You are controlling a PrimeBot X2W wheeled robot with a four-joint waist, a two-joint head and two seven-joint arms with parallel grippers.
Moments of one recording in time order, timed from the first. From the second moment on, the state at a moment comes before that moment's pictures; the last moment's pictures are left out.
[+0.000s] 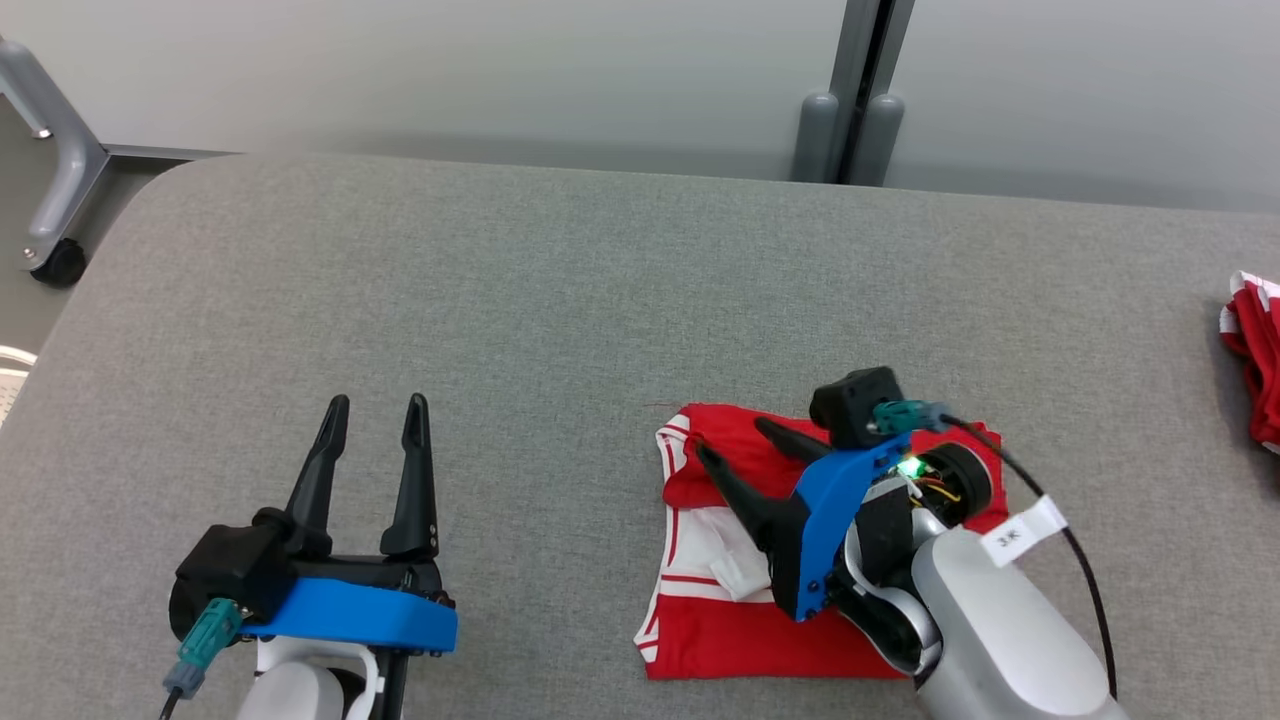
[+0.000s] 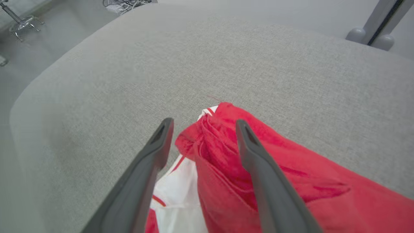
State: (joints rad) left arm -0.13 0.10 -0.15 0.20 -0.34 -0.13 -0.26; right arm -0.46 -0.05 0.40 0.44 0.32 0.13 0.31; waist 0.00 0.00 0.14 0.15
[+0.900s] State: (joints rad) left arm -0.13 0.11 -0.11 0.17 -0.33 -0.13 -0.26; right arm -0.30 -0.06 0.09 0.33 0.00 0.13 0.28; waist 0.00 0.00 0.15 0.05
